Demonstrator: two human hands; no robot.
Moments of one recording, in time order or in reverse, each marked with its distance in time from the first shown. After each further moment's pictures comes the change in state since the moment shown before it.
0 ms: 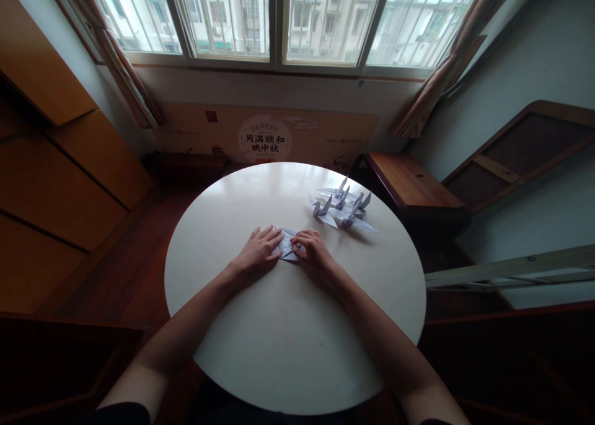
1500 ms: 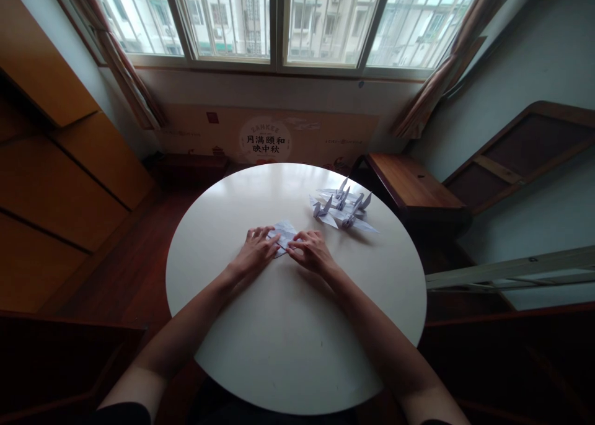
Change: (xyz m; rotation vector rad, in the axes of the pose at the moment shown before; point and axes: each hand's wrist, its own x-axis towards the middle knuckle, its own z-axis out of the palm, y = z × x) left_hand -0.005 0.015 -0.023 0.108 0.150 -0.054; right_hand -0.001 -0.009 -0.004 -0.210 -0.034 -0.028
